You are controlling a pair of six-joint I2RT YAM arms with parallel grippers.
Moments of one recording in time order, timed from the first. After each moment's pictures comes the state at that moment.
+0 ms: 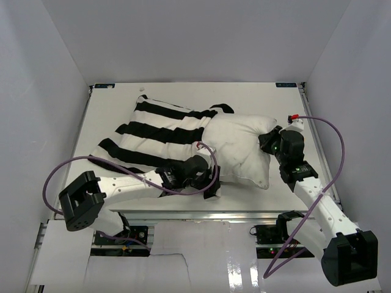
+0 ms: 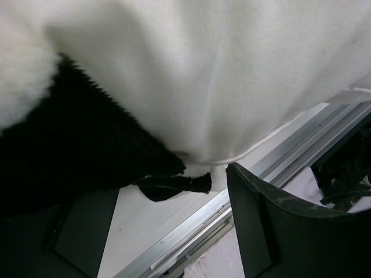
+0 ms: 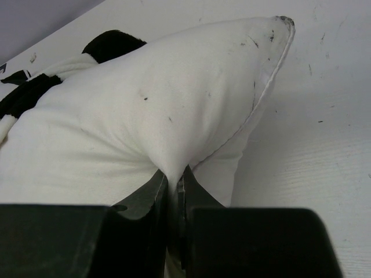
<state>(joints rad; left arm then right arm) -1.08 1.41 0.83 -0.11 -0.13 -0.58 0.24 0.92 0.58 0.01 0.07 0.55</state>
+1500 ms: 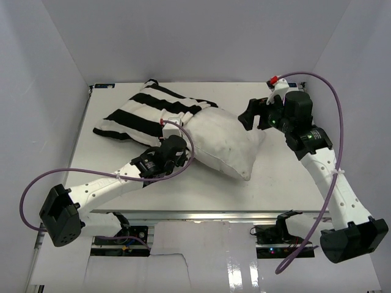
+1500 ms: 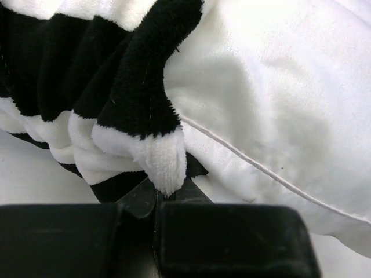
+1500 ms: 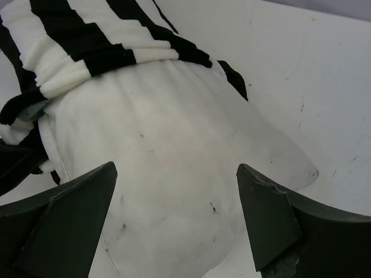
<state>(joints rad) -0.89 1.24 0.90 -0.23 -0.59 -0.55 0.30 1.13 1.20 -0.45 -0.27 0.13</state>
